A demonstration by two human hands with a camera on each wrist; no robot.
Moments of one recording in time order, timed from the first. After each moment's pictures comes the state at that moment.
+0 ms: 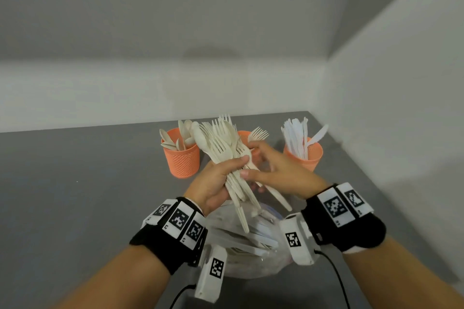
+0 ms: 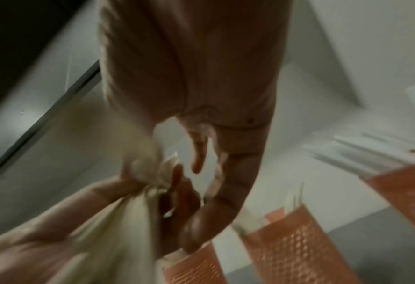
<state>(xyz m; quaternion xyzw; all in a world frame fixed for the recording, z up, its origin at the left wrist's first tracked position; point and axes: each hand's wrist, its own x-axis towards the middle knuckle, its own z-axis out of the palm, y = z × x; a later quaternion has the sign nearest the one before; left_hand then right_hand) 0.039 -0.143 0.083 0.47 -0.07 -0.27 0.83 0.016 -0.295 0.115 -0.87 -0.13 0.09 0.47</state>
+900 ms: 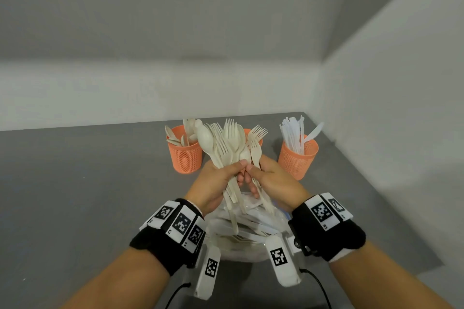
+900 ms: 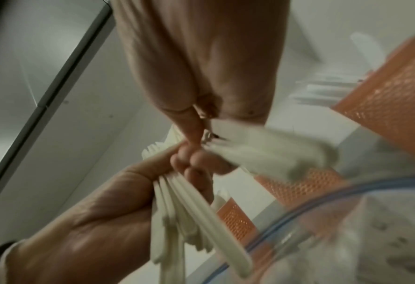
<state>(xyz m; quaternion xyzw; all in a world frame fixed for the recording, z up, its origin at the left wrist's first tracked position) 0.026 -0.132 0.076 0.58 -0.11 -0.15 0.80 -0.004 -0.266 0.096 -0.79 -0.06 0.05 0.60</state>
